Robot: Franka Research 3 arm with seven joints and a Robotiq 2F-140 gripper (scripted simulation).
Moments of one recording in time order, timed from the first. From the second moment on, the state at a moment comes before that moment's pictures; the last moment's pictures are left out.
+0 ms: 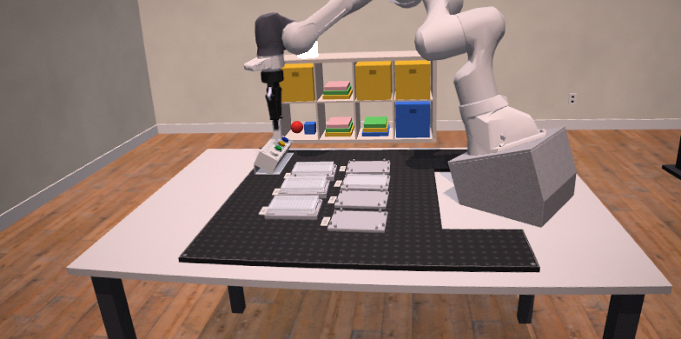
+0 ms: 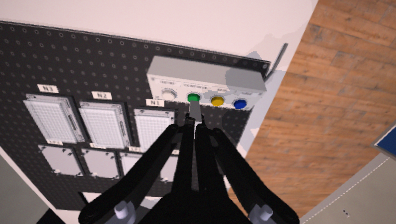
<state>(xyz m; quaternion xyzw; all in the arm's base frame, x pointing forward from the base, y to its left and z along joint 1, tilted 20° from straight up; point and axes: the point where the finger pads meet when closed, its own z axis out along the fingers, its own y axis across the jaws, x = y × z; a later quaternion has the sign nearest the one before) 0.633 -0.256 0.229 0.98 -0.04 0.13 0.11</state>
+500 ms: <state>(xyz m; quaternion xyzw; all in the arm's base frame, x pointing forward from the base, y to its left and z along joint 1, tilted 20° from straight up) 0.635 -0.258 0.219 0.99 -0.04 0.13 0.11</state>
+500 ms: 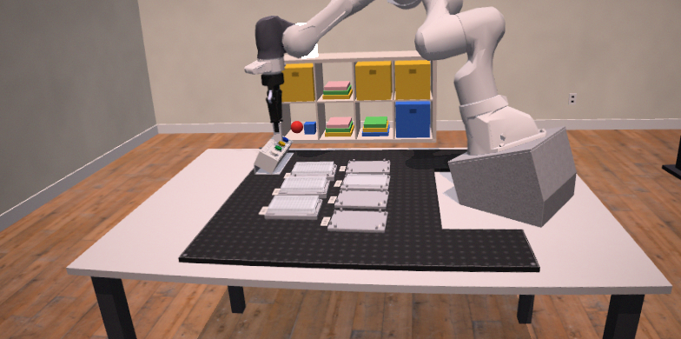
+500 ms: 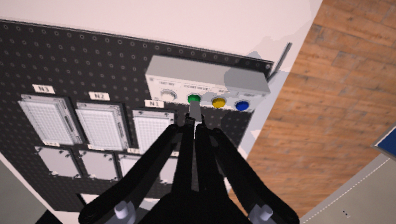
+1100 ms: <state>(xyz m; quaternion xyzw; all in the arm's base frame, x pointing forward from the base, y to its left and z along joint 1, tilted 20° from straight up) 0.638 -0.261 0.205 0.99 -0.04 0.13 0.11</state>
